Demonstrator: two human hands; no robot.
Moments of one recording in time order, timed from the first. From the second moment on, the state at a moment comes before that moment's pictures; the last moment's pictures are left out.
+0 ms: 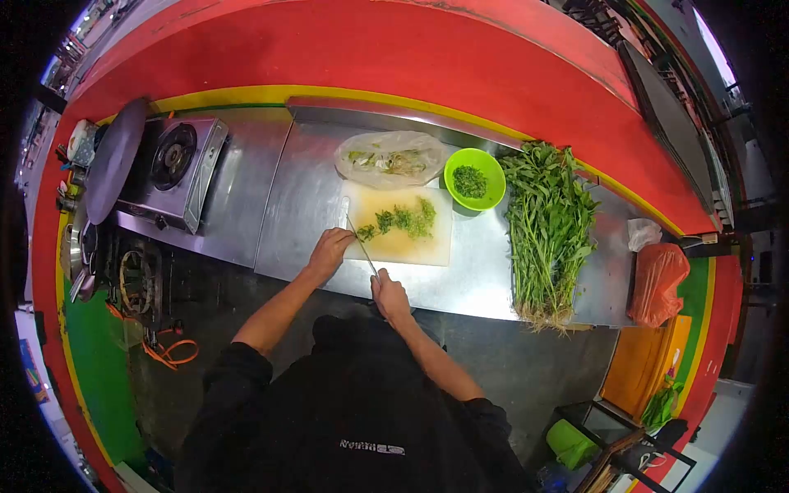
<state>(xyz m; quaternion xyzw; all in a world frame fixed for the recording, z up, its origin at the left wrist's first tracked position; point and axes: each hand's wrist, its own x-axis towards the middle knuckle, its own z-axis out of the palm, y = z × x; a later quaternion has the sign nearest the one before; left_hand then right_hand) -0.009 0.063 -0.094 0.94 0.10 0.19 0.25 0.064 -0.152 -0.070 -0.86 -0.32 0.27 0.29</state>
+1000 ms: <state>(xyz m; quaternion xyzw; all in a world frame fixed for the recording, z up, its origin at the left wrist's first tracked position) 0.005 0.058 -0.097 0.94 0.06 0.22 0.26 0.087 -0.161 -0.065 -0.88 -0.28 0.26 0.28</state>
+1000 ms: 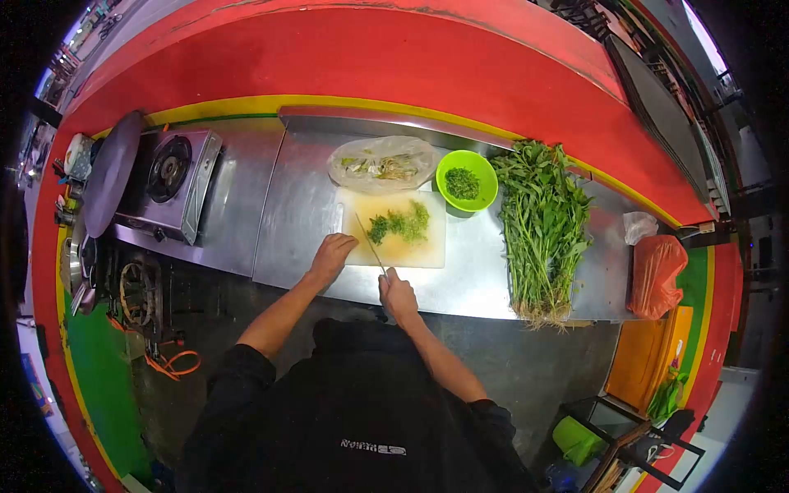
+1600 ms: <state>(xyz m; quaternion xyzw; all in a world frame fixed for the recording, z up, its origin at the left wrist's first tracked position) 0.002 0.056 -0.093 0.95 0.06 0.20 0.22 0.069 -0.166 -0.069 -0.87 -0.31 0.28 0.28</state>
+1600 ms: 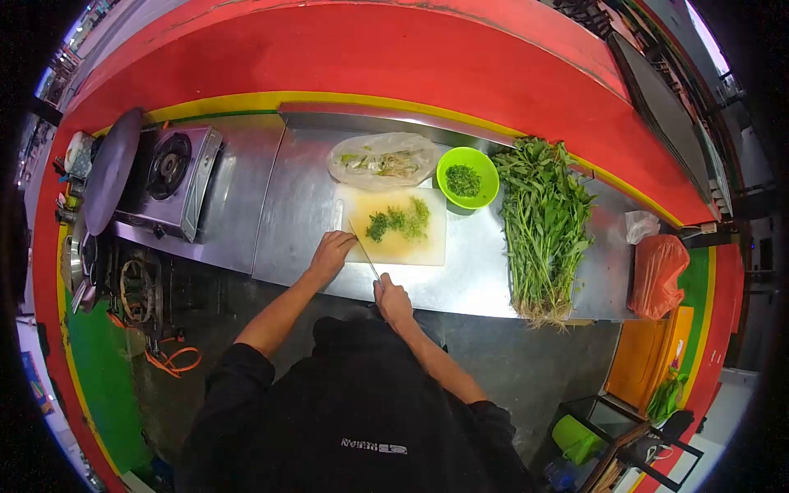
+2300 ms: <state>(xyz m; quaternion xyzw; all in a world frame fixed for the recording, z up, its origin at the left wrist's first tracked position) -0.001 0.051 -0.093 0.95 0.08 0.18 0.23 0.072 -0.157 -0.075 -0.86 -0.31 0.27 0.30</state>
